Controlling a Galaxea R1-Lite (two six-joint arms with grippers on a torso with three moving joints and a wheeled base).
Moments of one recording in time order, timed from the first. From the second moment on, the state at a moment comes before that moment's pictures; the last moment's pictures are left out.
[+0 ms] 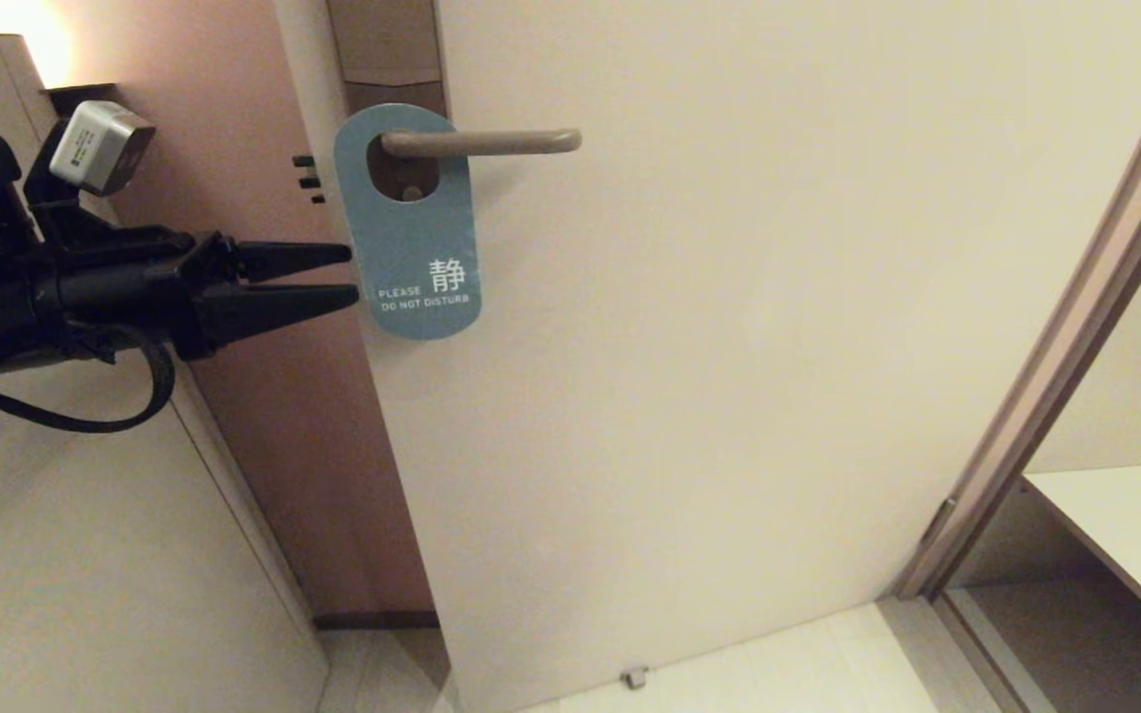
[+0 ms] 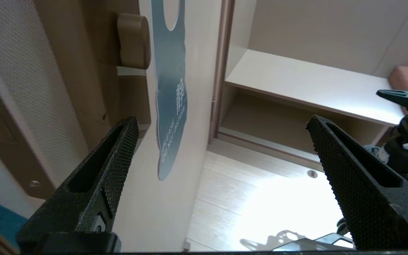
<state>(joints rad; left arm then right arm) 0.02 1.63 -1.04 -0.55 -1.18 -0.02 0.00 0.00 0.00 0.01 0.01 -0.04</state>
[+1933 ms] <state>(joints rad) -0.09 1.74 -1.18 -0.55 -1.18 -0.02 0.00 0.00 0.00 0.01 0.01 -0.04</state>
